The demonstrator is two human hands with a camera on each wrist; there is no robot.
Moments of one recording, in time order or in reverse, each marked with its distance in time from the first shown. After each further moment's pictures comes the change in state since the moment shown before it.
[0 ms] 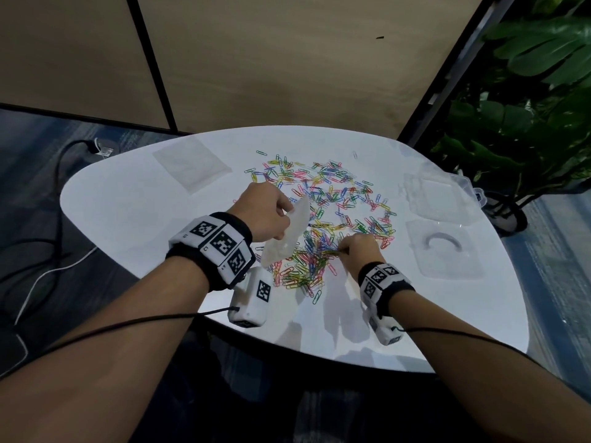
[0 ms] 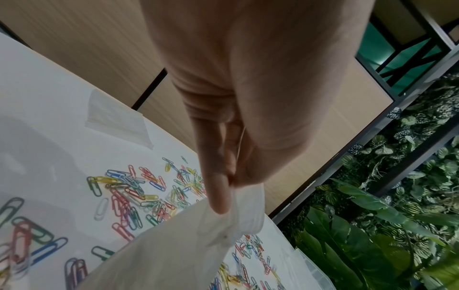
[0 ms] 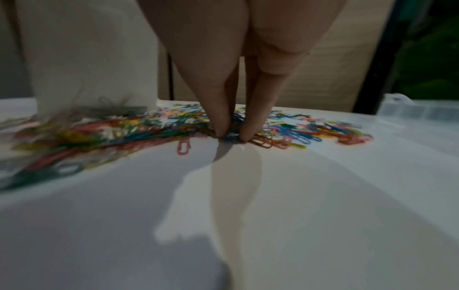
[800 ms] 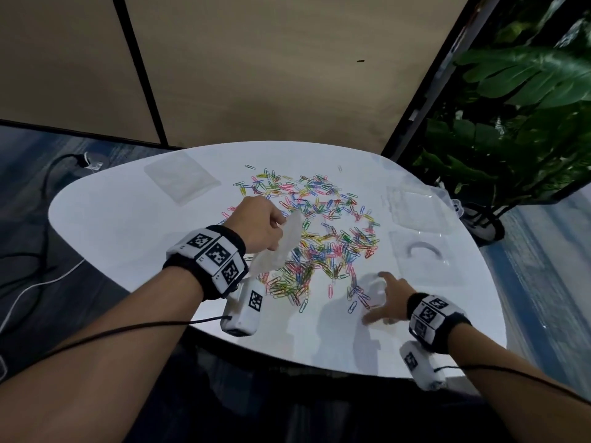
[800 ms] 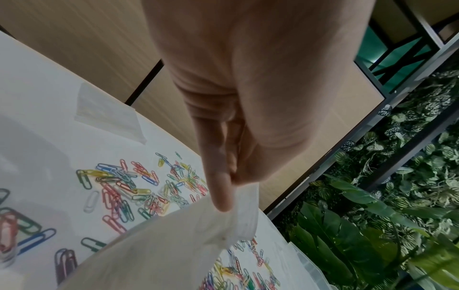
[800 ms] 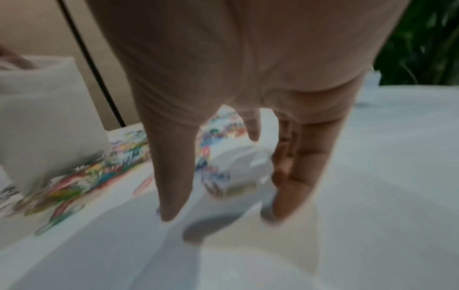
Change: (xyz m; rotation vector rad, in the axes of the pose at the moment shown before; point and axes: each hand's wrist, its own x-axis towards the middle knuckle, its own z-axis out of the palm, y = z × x) left_hand -0.004 0.010 0.005 -0.034 -0.005 0.003; right_hand -0.061 0.092 -0.034 0.067 -0.431 0.310
